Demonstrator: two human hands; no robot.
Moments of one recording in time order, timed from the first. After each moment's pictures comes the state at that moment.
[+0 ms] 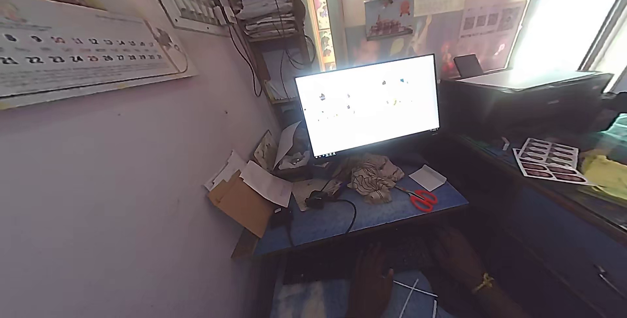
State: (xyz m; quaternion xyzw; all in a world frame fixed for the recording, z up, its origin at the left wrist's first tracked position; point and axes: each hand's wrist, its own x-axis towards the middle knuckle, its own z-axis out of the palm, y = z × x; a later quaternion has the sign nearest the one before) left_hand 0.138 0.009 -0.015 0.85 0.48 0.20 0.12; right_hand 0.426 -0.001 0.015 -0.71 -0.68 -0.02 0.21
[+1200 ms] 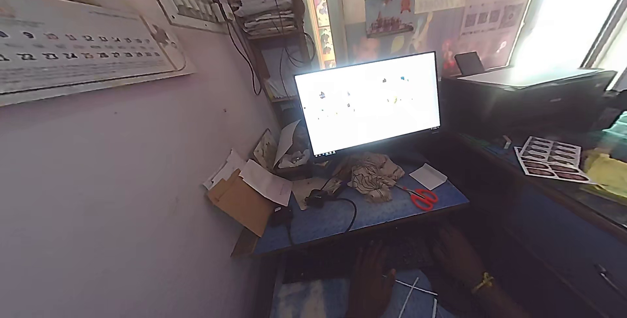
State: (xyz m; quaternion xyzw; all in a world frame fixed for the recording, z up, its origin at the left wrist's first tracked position) left_hand 0.137 0.011 -0.019 0.85 0.47 0.21 0.10; right_hand 0.423 -0.002 0.020 -0.72 -0.66 0.01 0.20
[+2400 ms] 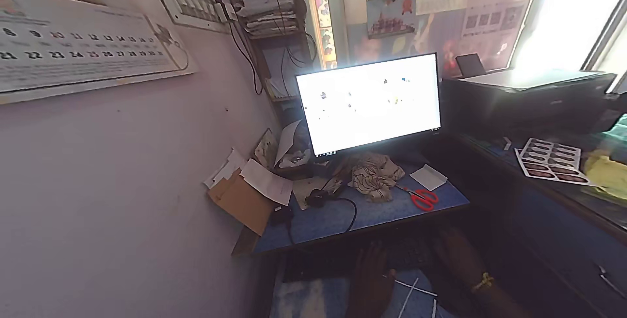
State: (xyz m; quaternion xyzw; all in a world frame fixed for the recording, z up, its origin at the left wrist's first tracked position) left_hand 0.138 0.009 -0.017 0.85 0.47 0.20 0.09; right_hand 0.424 0.002 0.014 -0.73 -0.66 -0.02 0.20
